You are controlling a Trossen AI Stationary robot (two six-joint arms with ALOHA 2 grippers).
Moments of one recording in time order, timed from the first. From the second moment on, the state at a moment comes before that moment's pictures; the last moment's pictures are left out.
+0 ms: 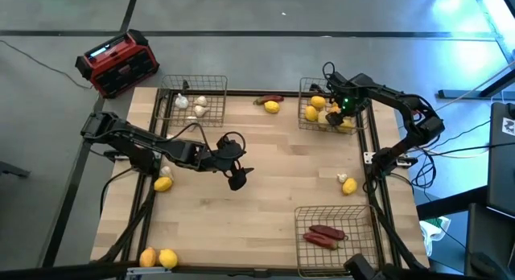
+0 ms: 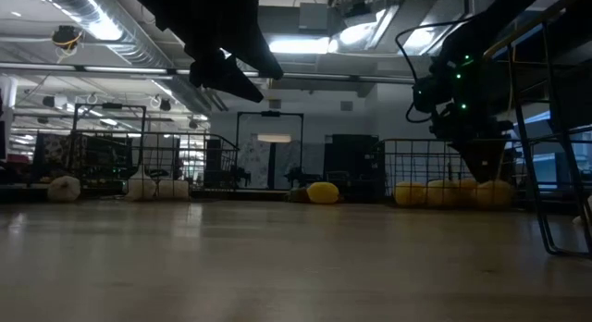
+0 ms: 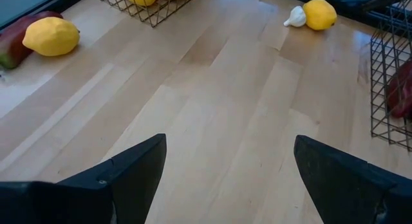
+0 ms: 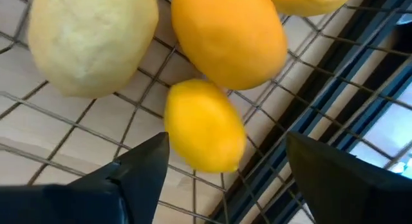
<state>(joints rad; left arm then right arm) -0.17 1.44 0.90 -0.16 -0.43 -0.49 -0.95 1.54 1.05 -1.10 0.15 0.10</state>
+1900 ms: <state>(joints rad) -0.18 1.44 0.90 -0.16 -0.43 -0.50 0.00 1.21 0.91 -1.28 -0.02 0.65</state>
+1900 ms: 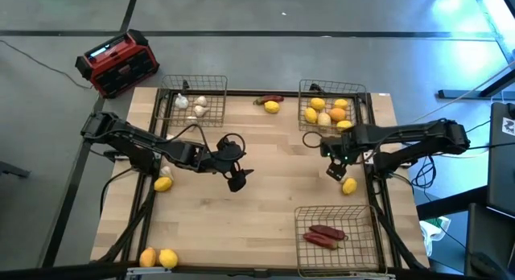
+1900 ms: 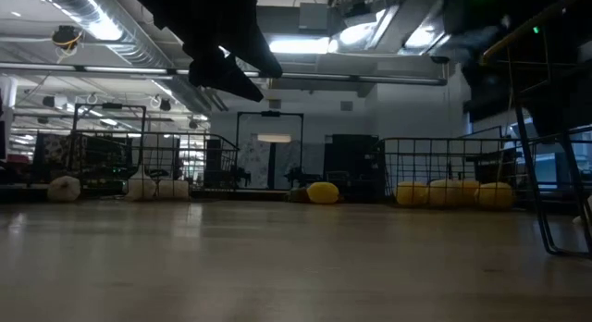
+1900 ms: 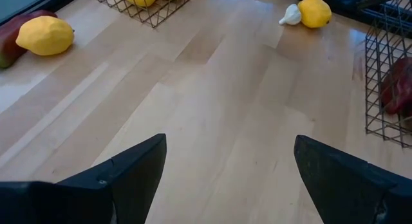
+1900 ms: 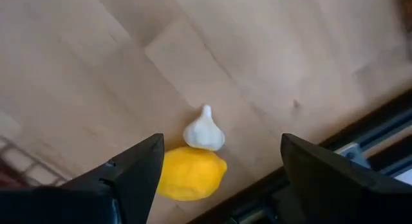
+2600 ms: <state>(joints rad) -0.18 1.44 0.90 -0.16 -0.43 -0.50 0.00 1.21 0.58 -1.01 -0.17 0.70</state>
